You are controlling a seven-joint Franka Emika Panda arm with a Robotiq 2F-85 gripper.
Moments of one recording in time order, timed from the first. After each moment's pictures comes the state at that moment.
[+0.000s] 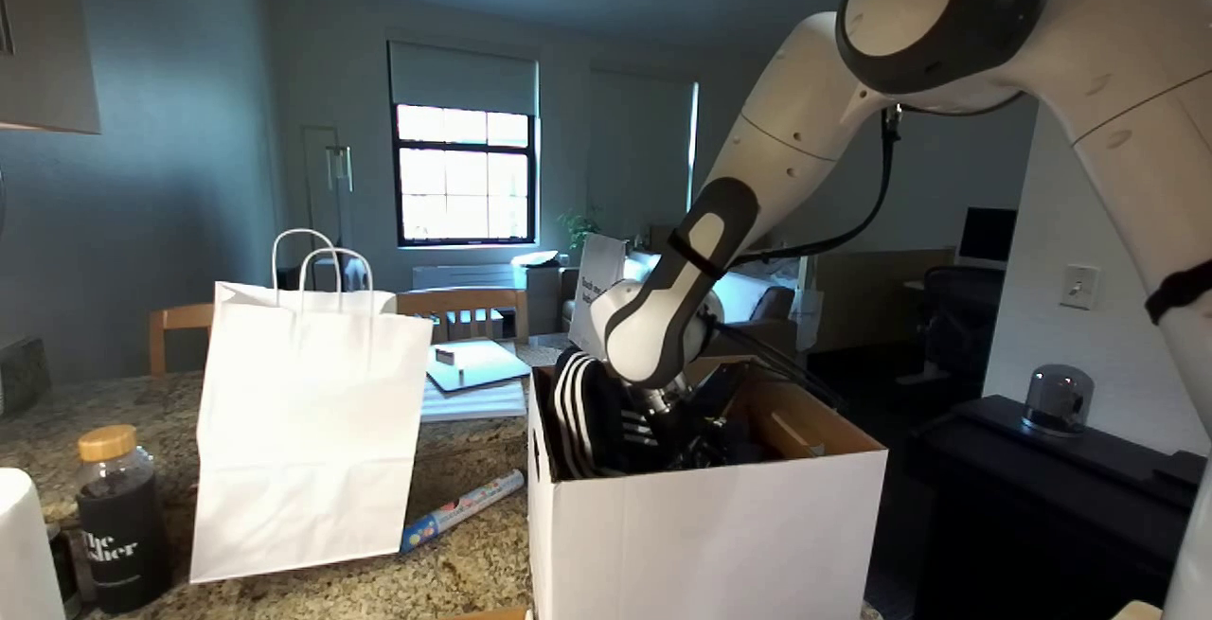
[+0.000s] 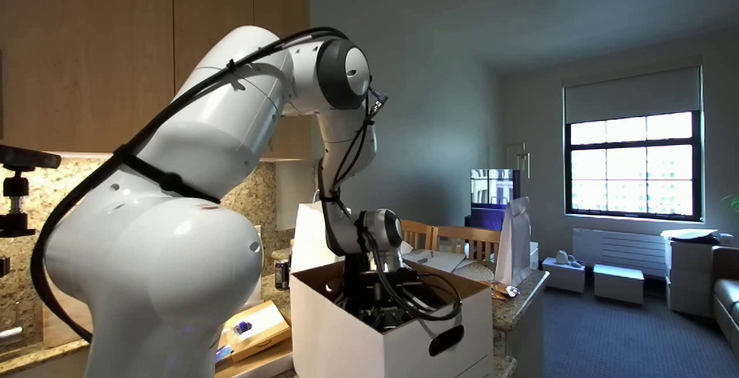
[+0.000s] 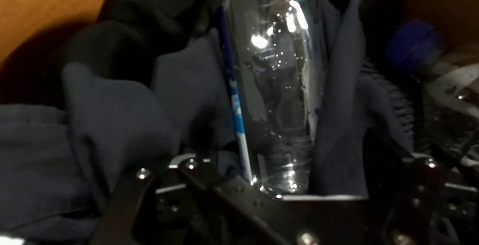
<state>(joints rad) 0.12 0.53 0.05 -2.08 -0.34 2.10 -0.11</state>
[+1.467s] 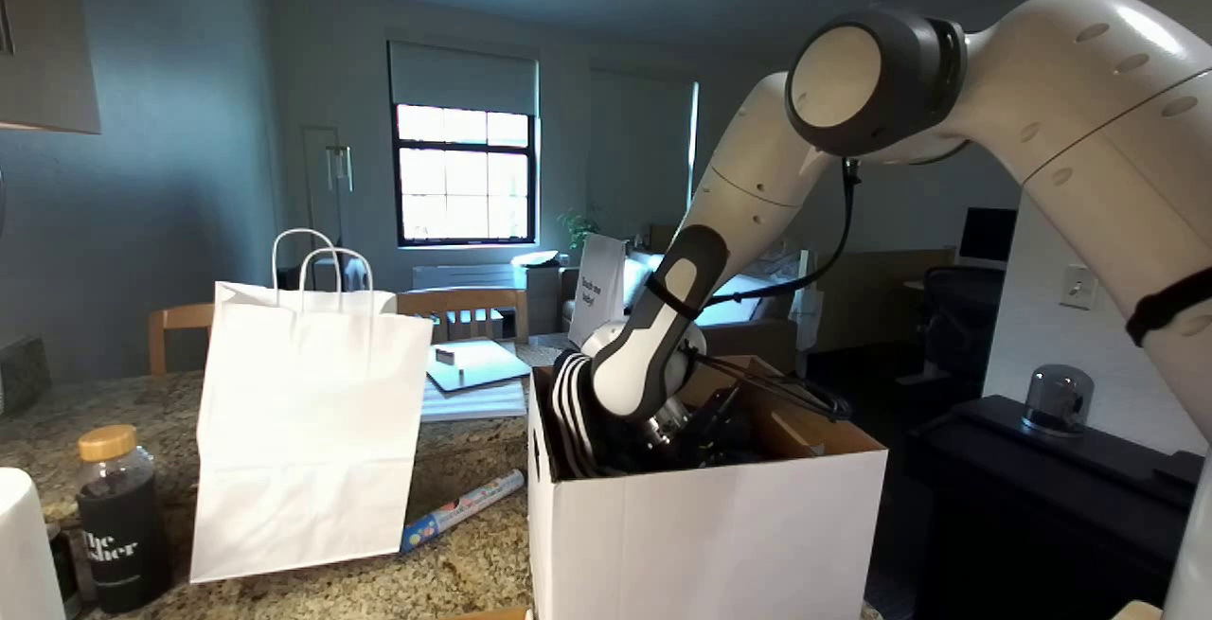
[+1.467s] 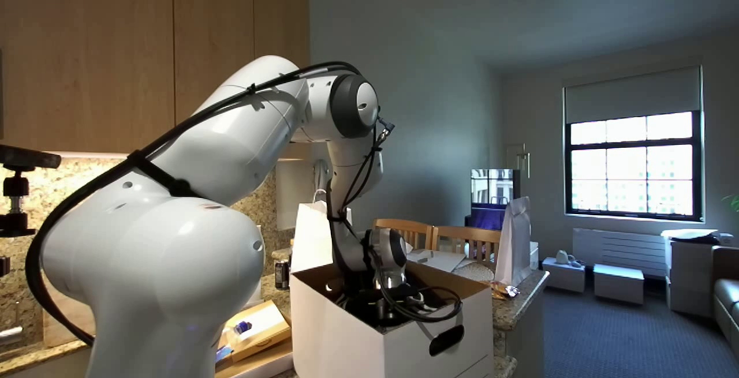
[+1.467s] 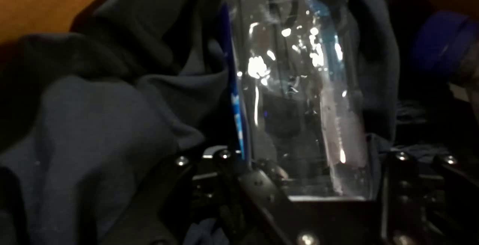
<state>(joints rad) 0.15 0.70 0.02 -1.94 -0.35 1.96 -0.03</state>
